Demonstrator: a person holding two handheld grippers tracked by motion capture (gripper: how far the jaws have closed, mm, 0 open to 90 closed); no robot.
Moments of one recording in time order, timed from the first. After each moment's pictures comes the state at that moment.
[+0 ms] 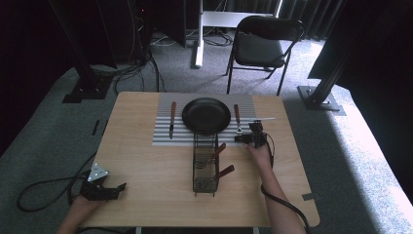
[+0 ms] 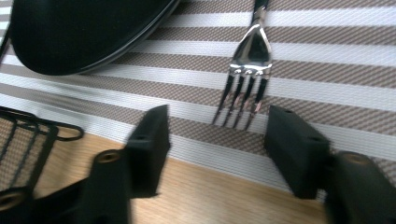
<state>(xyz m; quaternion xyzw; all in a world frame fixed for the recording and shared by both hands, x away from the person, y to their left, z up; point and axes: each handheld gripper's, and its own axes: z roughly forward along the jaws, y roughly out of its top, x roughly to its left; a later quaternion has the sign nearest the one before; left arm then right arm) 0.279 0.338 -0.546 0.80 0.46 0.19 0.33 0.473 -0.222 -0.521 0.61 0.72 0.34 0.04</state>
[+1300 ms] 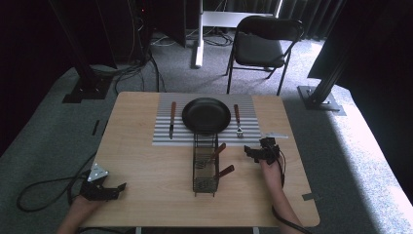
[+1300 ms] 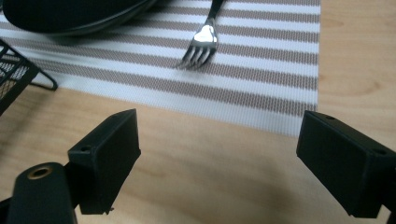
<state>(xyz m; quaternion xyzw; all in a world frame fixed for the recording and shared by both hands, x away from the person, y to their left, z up) 0.279 0.339 -0.546 0.80 0.46 0.19 0.33 0.406 -0.250 -0.524 0.57 0.72 0.36 0.17</state>
